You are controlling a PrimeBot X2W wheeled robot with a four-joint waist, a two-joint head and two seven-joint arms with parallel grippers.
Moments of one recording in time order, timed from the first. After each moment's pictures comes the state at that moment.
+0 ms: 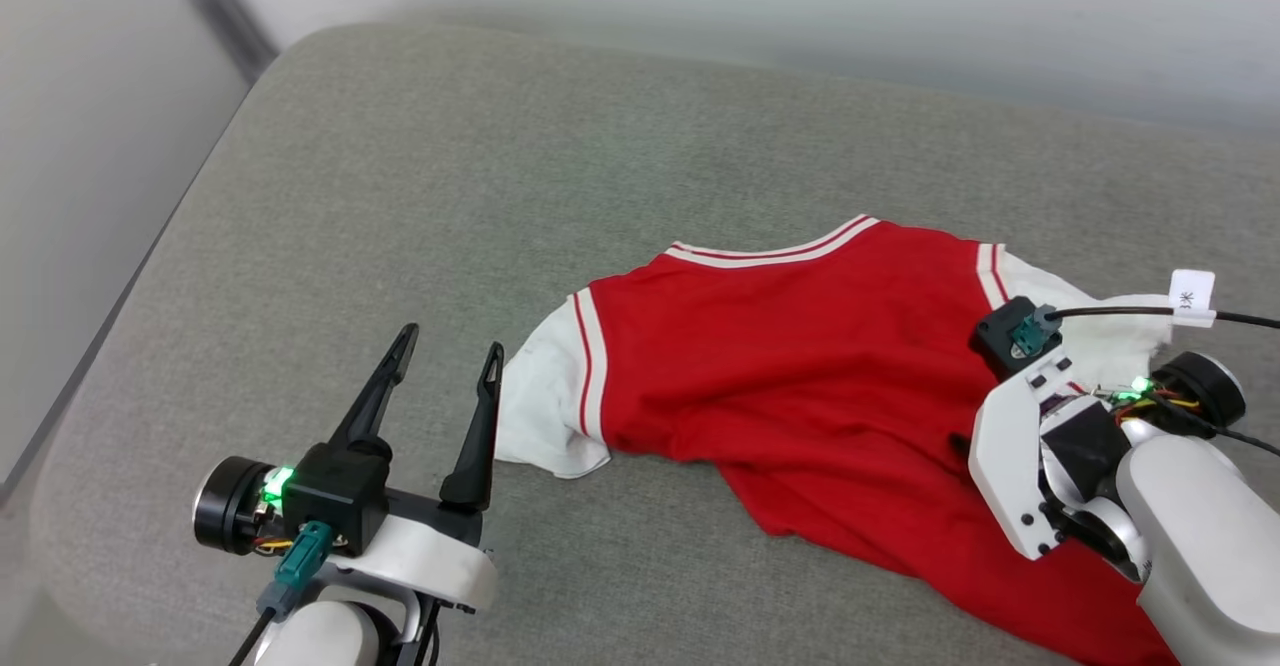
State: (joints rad) left arm -0.16 0.33 -0.38 0.00 -0.30 0.12 -0.26; right arm -0.50 -0.45 0.54 0.34 0.34 0.13 0.67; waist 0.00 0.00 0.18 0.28
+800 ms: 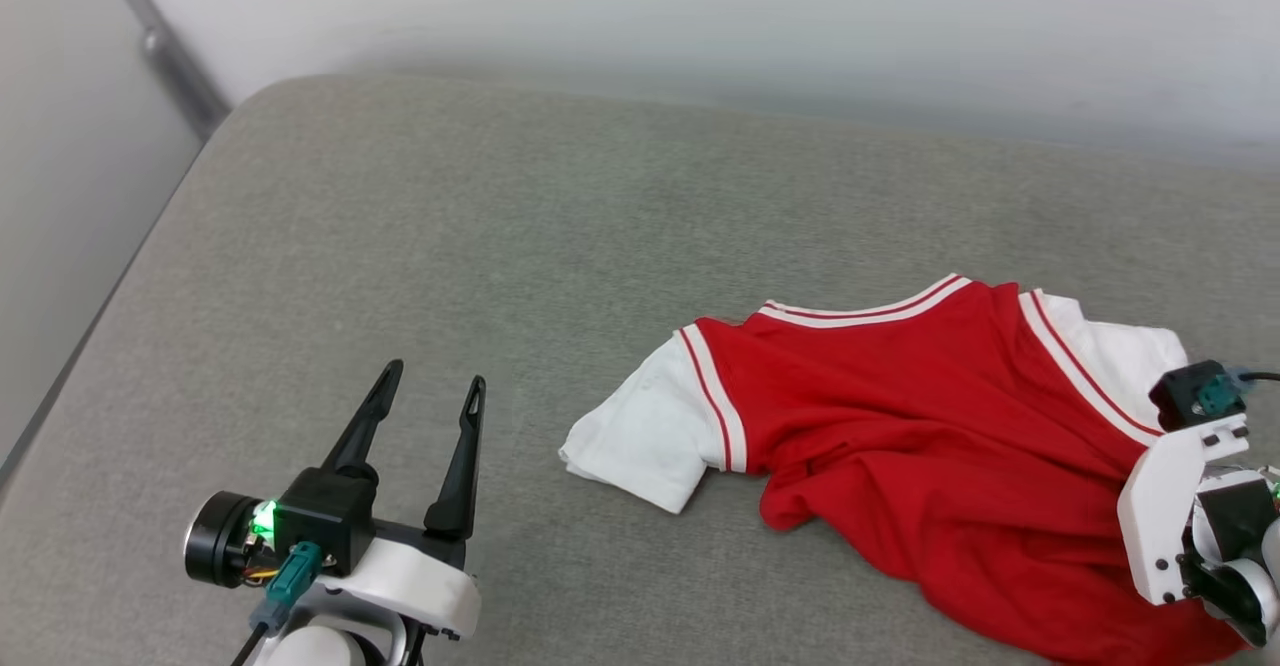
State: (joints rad) left arm -0.12 0.30 -0.31 0.05 -0.27 0.07 -0.26; right arm -0.36 -0.50 0.30 0.53 0.36 0.13 0.57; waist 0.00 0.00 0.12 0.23
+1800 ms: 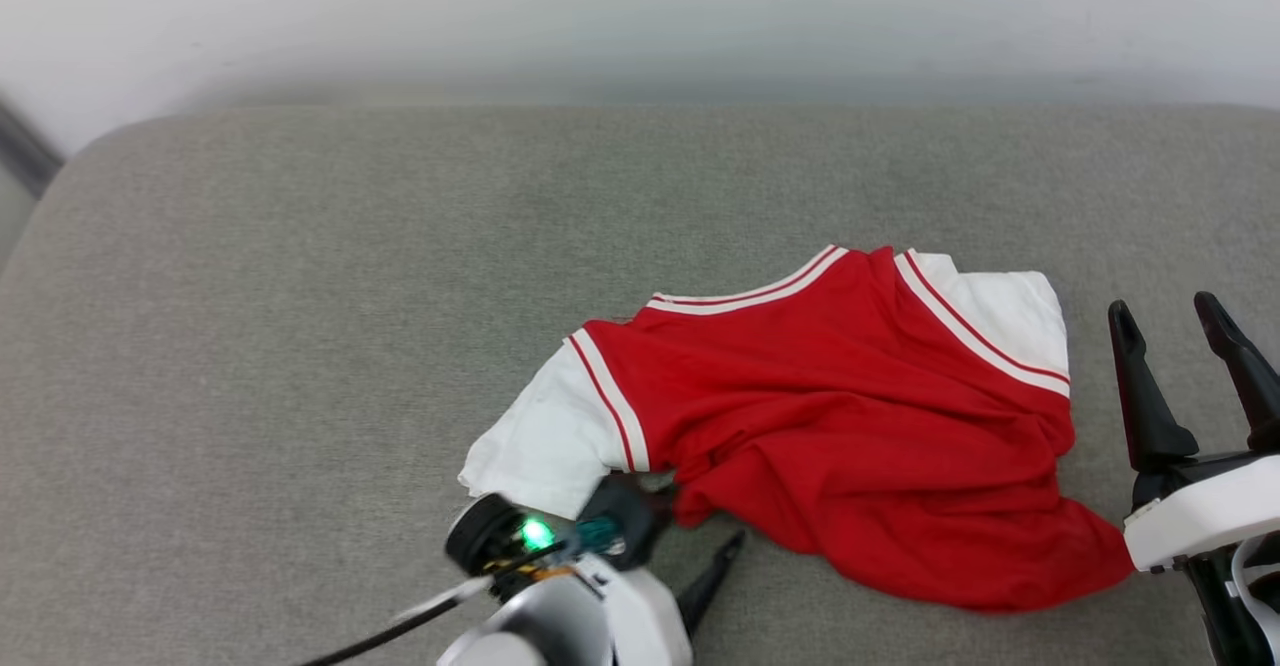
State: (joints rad) left arm -0.21 0.23 -0.65 0.08 -0.34 -0.12 0.18; right arm -0.08 -0.26 -0.06 -0.09 0.31 0.13 0.03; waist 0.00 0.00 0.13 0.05
